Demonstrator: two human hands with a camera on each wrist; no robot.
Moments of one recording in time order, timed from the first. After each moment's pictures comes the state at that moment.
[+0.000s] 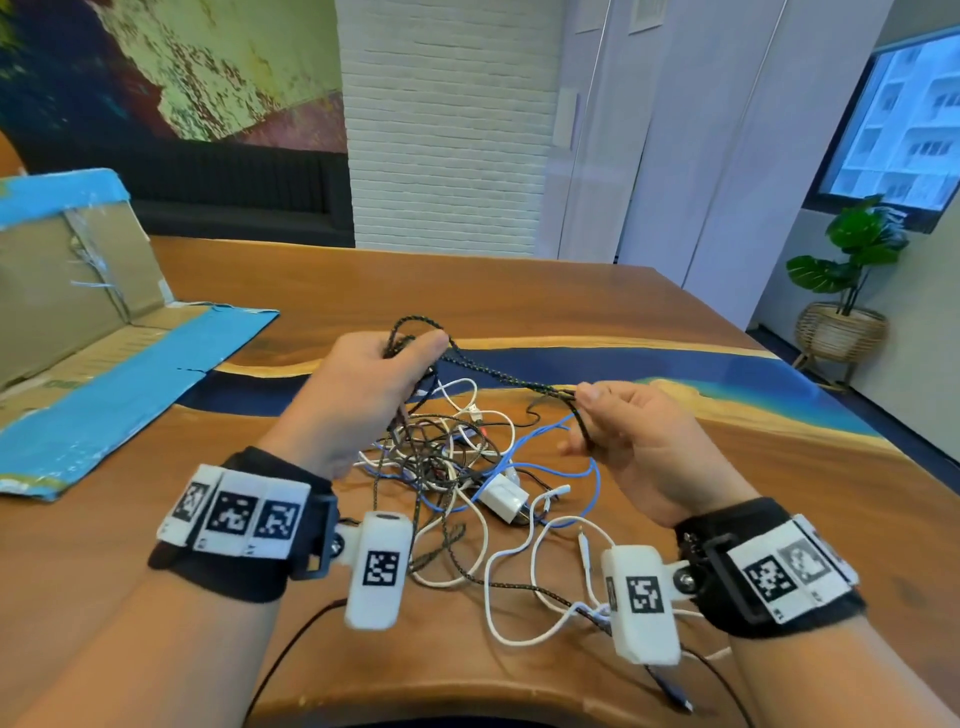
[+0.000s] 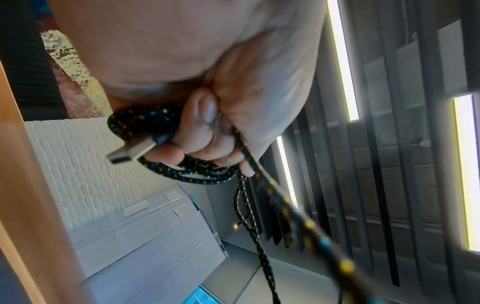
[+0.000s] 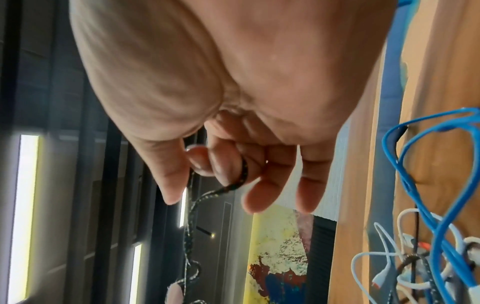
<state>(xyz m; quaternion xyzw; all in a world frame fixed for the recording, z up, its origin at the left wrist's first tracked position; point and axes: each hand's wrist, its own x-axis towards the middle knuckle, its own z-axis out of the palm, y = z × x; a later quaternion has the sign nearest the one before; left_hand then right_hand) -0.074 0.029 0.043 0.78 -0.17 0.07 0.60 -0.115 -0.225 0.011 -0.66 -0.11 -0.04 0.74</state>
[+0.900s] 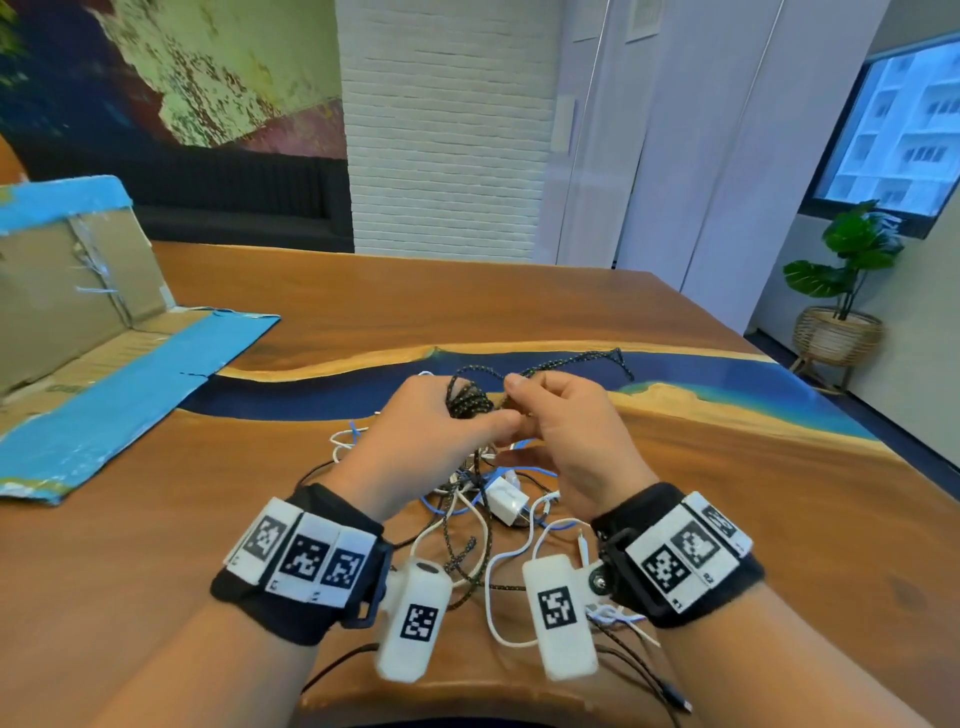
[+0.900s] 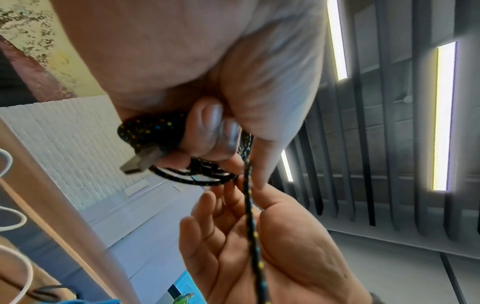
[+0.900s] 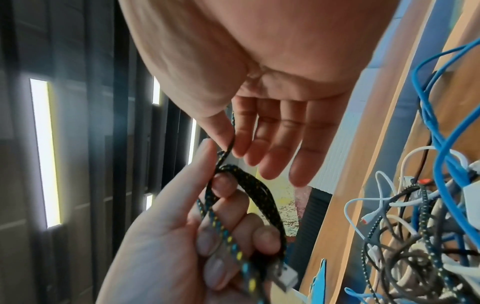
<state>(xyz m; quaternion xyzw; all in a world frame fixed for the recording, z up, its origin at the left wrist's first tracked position) -0.090 -0.003 0.022 0.81 -0.20 0.01 0.55 -0.110 -0.162 0.023 -0.69 0.00 -0.06 0.72</state>
